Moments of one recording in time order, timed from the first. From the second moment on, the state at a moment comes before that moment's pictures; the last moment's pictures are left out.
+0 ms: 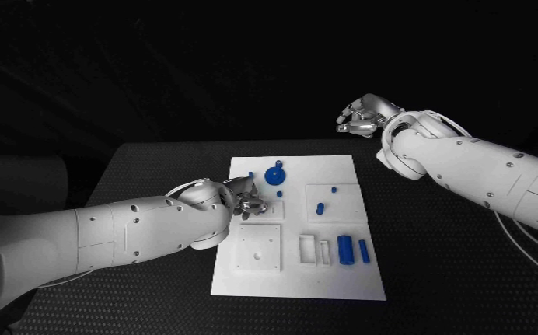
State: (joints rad) left arm 1.20 -0.64 -0.23 1.40 -1.23 -0.29 -0.44; left_hand 0.73 0.04 0.72 -0.23 0.36 1.09 0.09 0.40 0.72 1.46 -0.09 0.80 0.66 1.23 -0.16 1.30 0.76 0.07 1.01 -0.16 1.13 1.31; right arm 1.28 -0.60 0.02 1.10 -1.23 -0.35 -0.17; right_hand 0.98 -0.21 0.72 -0.20 0.31 0.95 0.10 0.31 0.46 1.09 0.00 1.12 1.03 1.30 -0.10 1.20 1.05 0.23 1.21 -0.04 1.02 1.31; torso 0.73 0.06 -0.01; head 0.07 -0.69
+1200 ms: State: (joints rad) left arm 1.20 -0.63 -0.24 1.39 -1.22 -0.26 -0.45; left_hand 0.75 0.00 0.71 -0.17 0.22 1.18 0.06 0.42 0.72 1.46 -0.09 0.85 0.65 1.23 -0.16 1.32 0.74 0.08 1.01 -0.16 1.13 1.31; right arm 1.28 -0.60 0.02 1.10 -1.23 -0.34 -0.17; right_hand 0.98 -0.21 0.71 -0.19 0.34 0.95 0.10 0.31 0.46 1.09 0.00 1.12 1.03 1.30 -0.10 1.20 1.05 0.23 1.21 -0.04 1.02 1.31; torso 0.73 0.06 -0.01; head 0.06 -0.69
